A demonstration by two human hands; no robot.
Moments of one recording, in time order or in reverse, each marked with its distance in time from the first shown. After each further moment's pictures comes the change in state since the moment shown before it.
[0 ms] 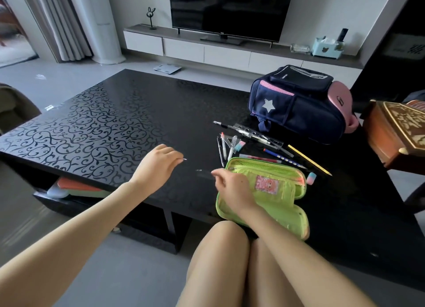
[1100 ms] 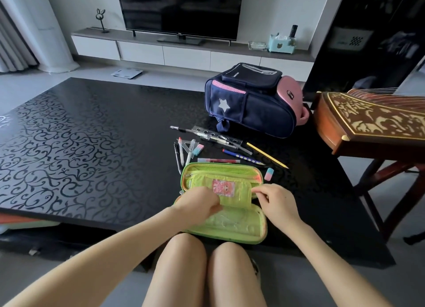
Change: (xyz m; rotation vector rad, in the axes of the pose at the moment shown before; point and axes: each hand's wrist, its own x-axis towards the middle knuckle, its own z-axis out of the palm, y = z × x) left_hand 0.048 0.154 0.109 0.007 -0.716 0.104; right_hand -0.076 0.134 -0.112 -0.233 0.076 0.270
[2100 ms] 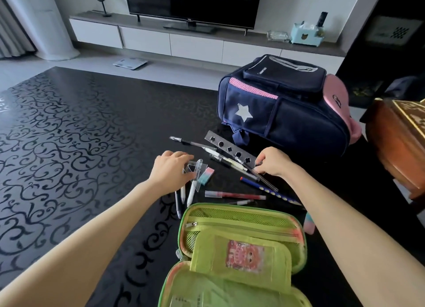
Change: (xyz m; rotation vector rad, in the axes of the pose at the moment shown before) left_hand 0.138 -0.174 -0.020 -0.052 0.274 -0.356; right_hand 0.263 0.042 0.082 -0.161 -0.439 0.274
